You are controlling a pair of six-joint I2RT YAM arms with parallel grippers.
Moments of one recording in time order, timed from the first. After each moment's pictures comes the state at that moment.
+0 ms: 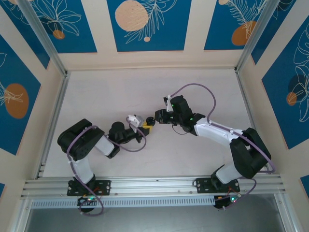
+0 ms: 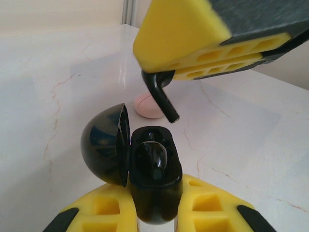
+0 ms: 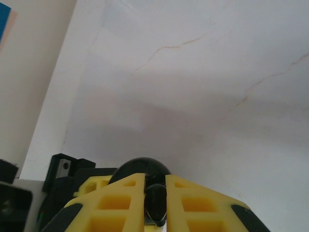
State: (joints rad) left arm -0.63 1.80 0.38 1.27 0.39 -0.13; right arm 0.63 1.46 0.85 -0.01 -0.26 0.65
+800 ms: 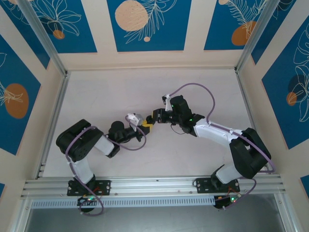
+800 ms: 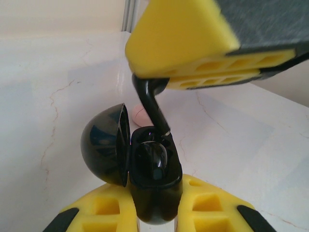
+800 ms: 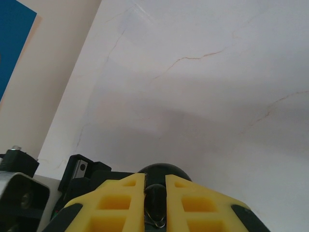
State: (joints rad) left arm -0.63 1.78 0.39 1.27 0.39 -0.18; right arm 0.64 1.47 0.85 0.07 -0.28 0.64
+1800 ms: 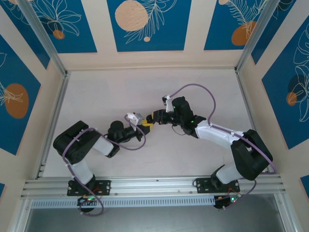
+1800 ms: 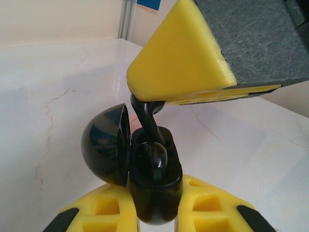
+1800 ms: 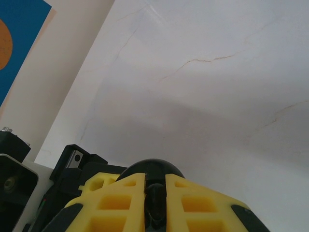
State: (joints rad) left arm -0.63 1.73 0.39 1.25 0.40 -0.20; right arm 0.64 1.44 0.81 0.12 -0.33 0.58
